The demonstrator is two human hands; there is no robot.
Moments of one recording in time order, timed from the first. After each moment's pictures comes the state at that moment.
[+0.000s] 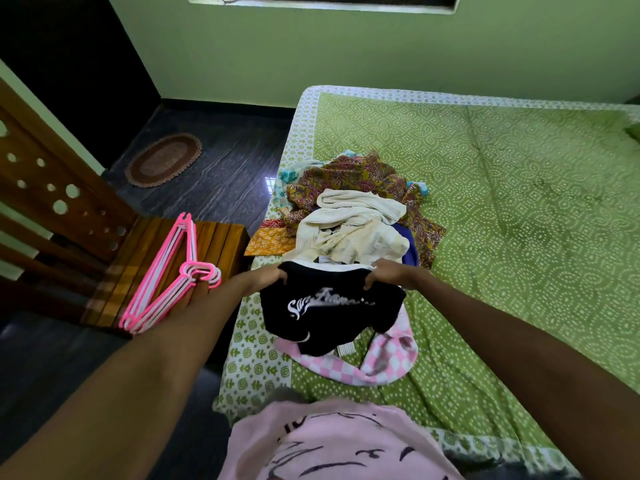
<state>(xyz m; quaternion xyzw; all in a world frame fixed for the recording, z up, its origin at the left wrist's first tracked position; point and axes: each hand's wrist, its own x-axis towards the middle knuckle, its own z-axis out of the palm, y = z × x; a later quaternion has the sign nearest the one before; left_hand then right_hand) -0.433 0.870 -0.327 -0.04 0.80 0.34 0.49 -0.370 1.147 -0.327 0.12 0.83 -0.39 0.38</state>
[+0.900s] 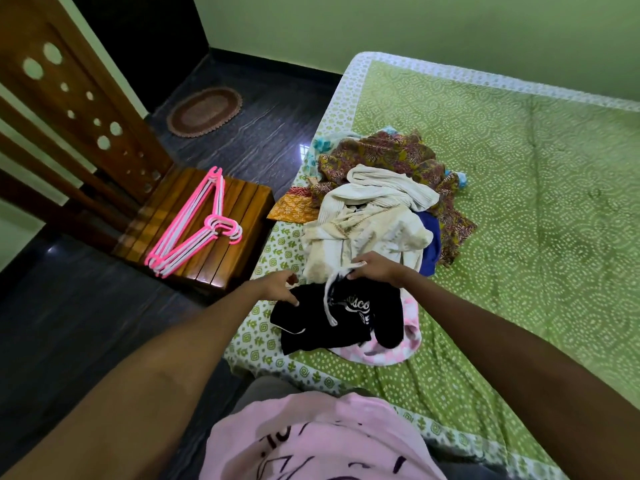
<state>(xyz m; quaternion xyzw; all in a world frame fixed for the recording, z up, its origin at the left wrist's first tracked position) -0.365 0.844 -0.366 0.05 0.82 0.25 0.51 -0.362 1.099 -0.342 0.04 0.82 -0.43 0.38</state>
